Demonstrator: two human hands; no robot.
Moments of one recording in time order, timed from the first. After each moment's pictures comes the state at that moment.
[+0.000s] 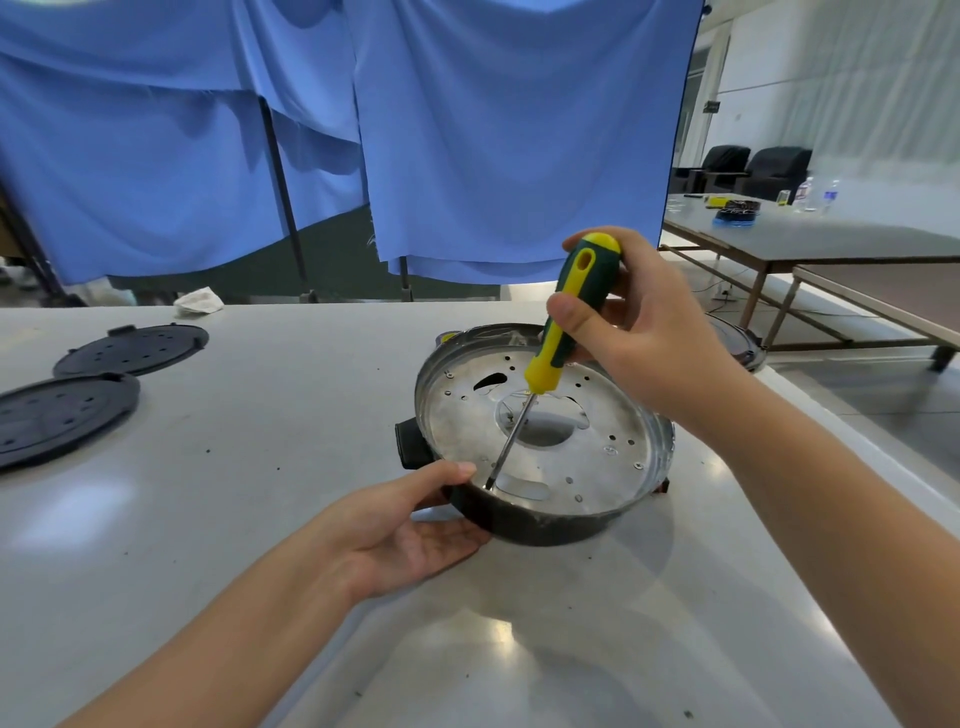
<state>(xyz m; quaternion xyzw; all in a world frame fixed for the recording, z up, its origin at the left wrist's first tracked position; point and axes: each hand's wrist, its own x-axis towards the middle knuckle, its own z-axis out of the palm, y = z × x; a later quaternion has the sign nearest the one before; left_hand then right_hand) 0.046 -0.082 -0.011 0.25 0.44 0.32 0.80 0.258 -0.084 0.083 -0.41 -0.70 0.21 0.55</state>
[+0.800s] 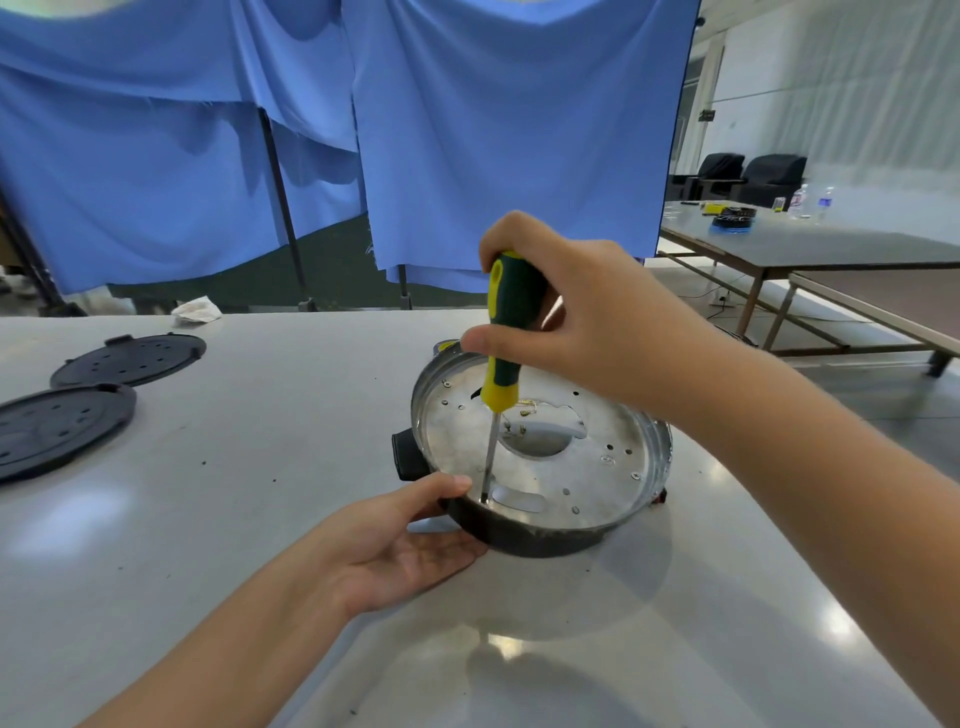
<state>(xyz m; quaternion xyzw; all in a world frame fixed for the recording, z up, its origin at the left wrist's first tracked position) 0.045 -0.078 -0.015 0.25 0.44 0.32 0.80 0.230 -0.101 0.123 -0.43 -0.83 -0.04 0.34</state>
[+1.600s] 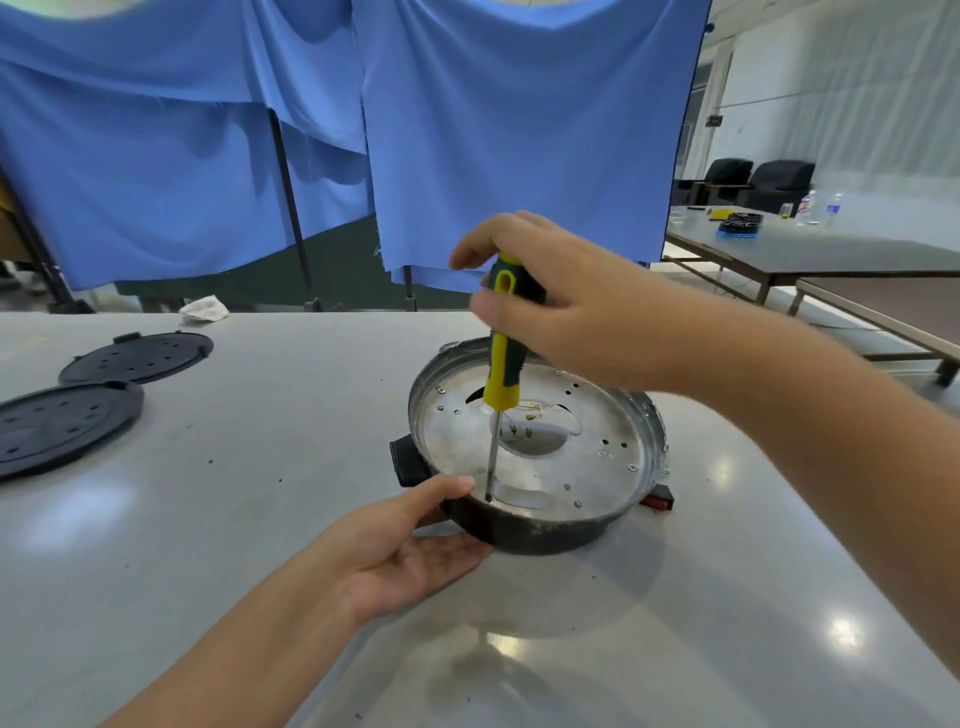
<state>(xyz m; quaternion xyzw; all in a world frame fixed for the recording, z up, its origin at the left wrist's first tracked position) 0.047 -0.077 -0.020 0.23 0.43 0.34 0.80 0.216 -0.101 0.143 -0.46 -0.84 0.08 0.27</state>
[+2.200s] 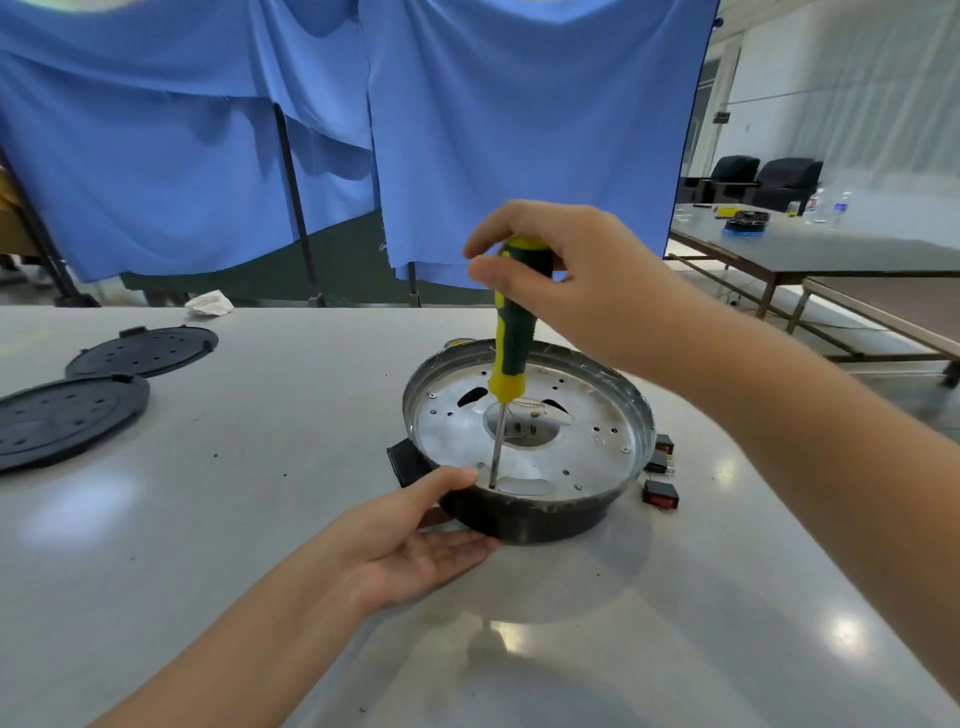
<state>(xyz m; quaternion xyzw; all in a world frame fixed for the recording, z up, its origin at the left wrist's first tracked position) 0.049 -0.076 -0.018 0.22 0.43 0.36 0.79 0.214 -0.090 0.138 -0.45 -0.81 0.05 0.37</state>
